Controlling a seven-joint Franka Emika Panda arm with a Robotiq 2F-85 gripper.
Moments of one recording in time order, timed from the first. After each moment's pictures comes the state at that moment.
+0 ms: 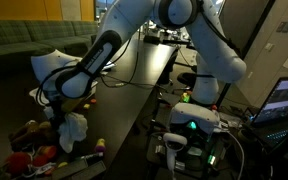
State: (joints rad) arm 0.47 0.77 0.01 -1.67 -0.14 2.41 0.55
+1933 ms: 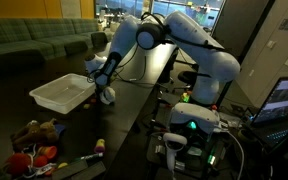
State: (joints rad) arm 0.16 1.07 -0.33 -1.52 -0.26 2.54 0.50
